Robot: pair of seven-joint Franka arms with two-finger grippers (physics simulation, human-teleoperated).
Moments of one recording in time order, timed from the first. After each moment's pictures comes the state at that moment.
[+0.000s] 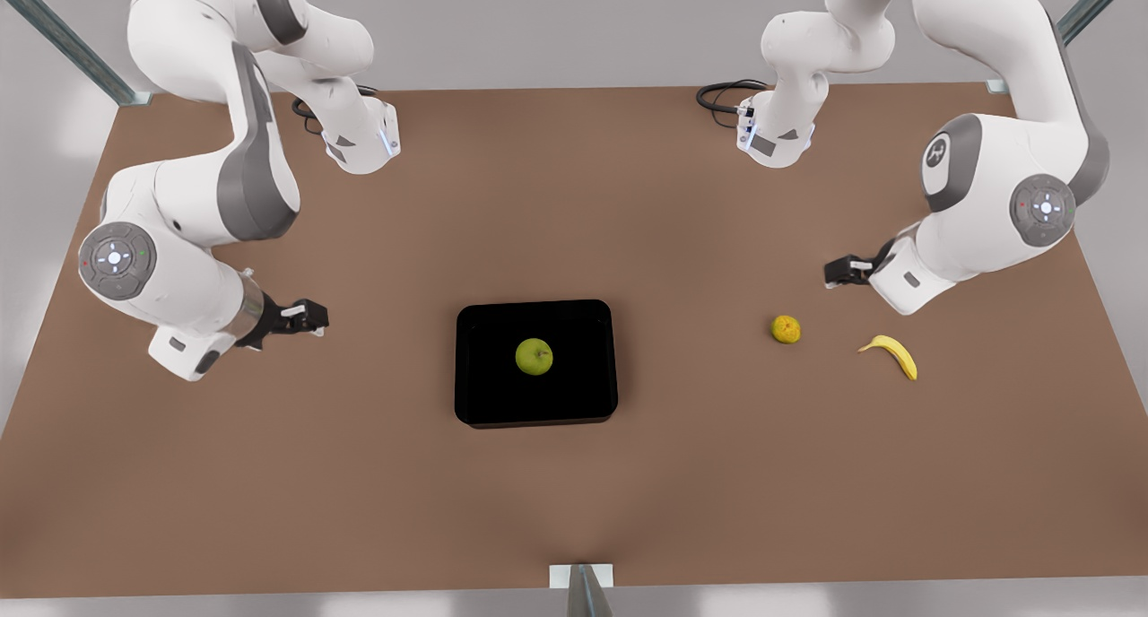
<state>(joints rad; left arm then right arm) -0.08 0.16 -0.03 -1.54 -0.09 1.54 -0.06 0.10 0.40 0.10 -1.16 -0.02 1.47 -0.04</state>
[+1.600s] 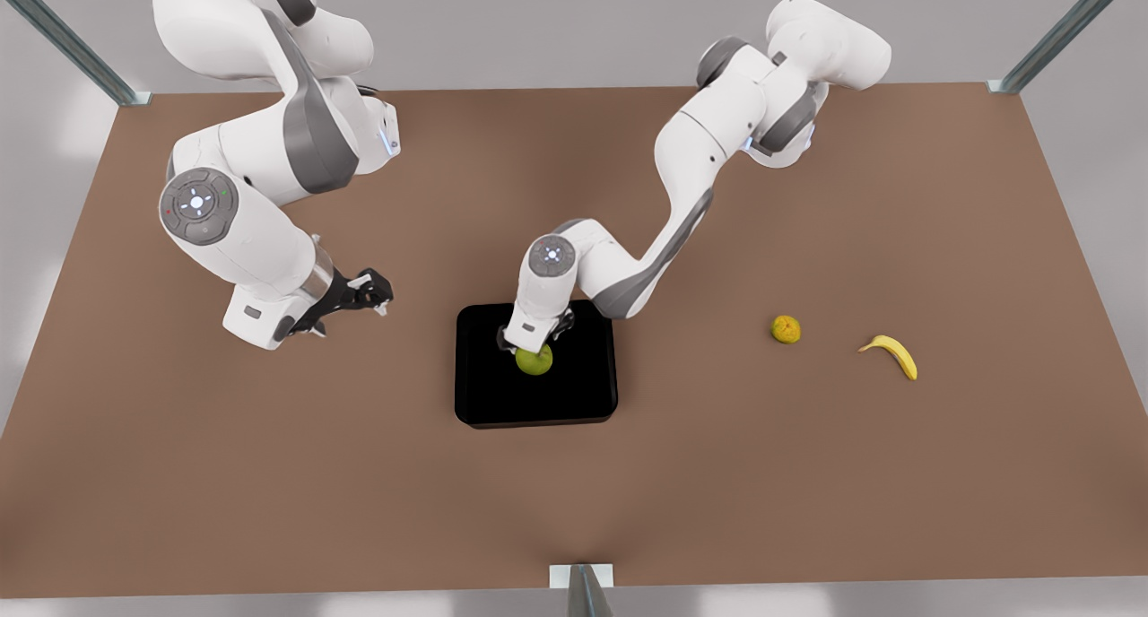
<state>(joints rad) -0.70 0.99 -0.20 -1.01 0.16 2.17 -1.26 0.12 0.37 0.26 -1.17 -0.04 1.51 0.03</state>
